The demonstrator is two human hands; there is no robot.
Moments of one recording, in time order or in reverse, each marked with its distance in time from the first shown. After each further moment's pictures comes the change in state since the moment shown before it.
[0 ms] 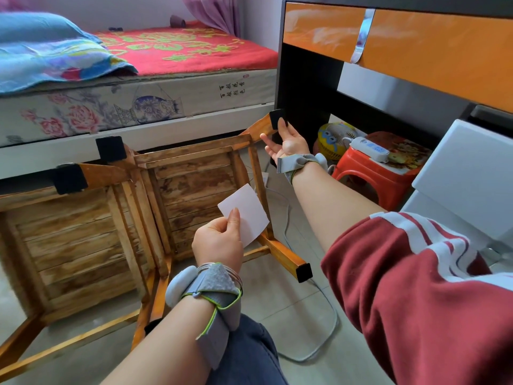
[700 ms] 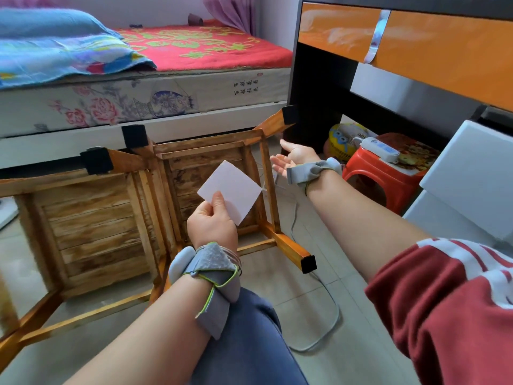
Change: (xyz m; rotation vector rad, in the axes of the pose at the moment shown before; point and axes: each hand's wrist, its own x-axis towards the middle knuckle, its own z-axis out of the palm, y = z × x) left_hand 0.002 -0.003 -0.016 -0.160 0.235 0.047; right_hand -0.051 -0.003 -0.002 -0.355 -0.005 0.324
